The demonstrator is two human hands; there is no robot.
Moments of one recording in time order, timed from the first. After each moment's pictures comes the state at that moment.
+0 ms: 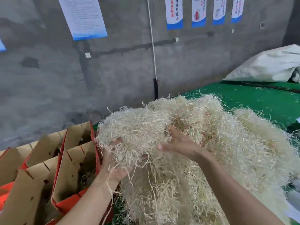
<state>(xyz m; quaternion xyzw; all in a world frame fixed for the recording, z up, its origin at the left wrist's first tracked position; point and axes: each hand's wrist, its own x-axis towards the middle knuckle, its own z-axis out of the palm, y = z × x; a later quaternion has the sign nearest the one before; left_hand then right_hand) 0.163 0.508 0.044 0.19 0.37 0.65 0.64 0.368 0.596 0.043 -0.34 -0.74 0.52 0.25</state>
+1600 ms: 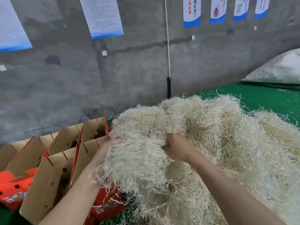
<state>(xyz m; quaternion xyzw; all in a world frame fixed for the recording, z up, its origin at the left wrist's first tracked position) 0.125 0.470 0.079 0.20 0.55 0.66 0.47 0.311 0.599 0.033 -0.39 -0.88 0.20 0.18</state>
